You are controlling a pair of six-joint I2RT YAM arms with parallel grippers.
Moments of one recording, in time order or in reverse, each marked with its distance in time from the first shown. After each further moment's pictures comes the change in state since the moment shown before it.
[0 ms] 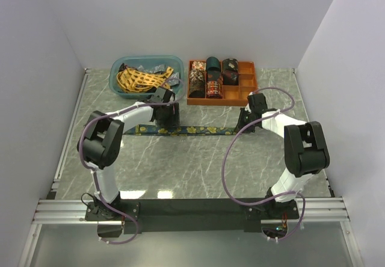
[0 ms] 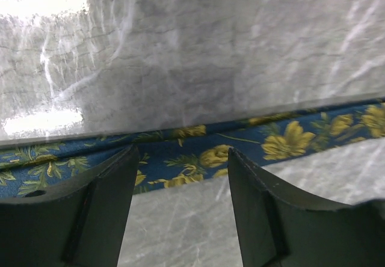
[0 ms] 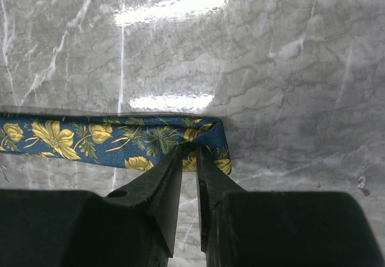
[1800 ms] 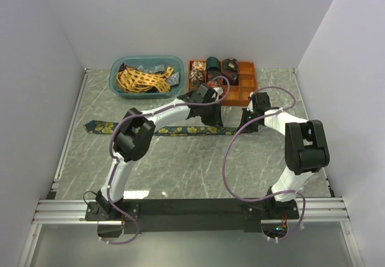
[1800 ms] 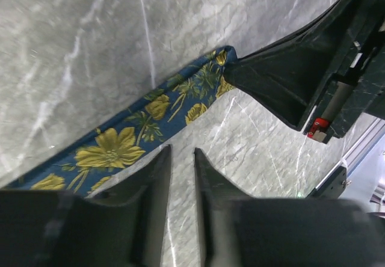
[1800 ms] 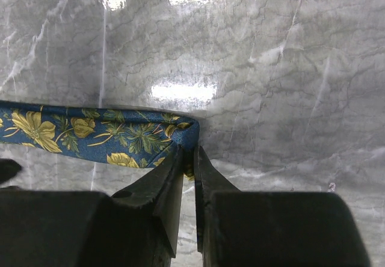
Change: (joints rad) left arm -0.275 0.315 0.487 0.010 0.262 -0.097; right arm -0.044 0.024 0.026 -0.042 -0.053 -0.111
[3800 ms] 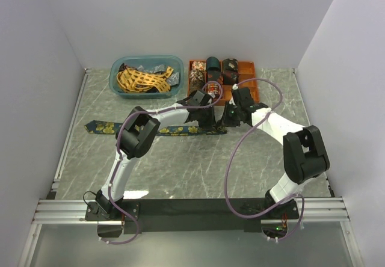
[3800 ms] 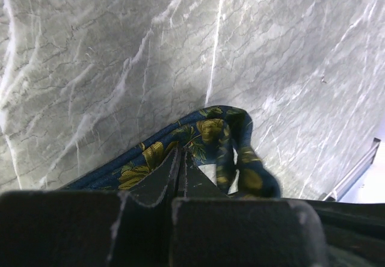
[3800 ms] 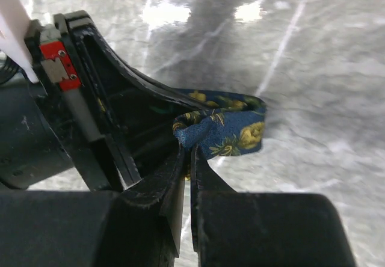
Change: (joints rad) left arm 0.022 0.074 -0.082 0.113 -0.019 -0.158; right arm 0.241 -0.090 0.092 -0.025 0.055 0.203
